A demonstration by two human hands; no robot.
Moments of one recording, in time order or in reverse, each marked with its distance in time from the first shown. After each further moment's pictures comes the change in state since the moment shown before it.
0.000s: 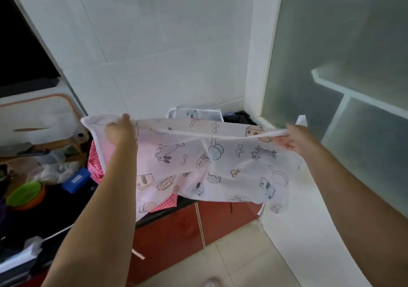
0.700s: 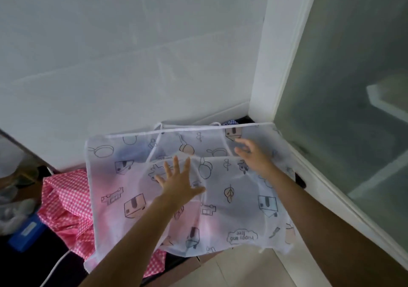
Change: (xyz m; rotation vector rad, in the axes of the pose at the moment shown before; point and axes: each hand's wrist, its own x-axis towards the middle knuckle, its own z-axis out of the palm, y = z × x) left_hand 0.030 -0.113 0.174 1.375 -0.811 0.542; right_hand 0.158 0.023 0.142 -0.553 -0.395 -0.354
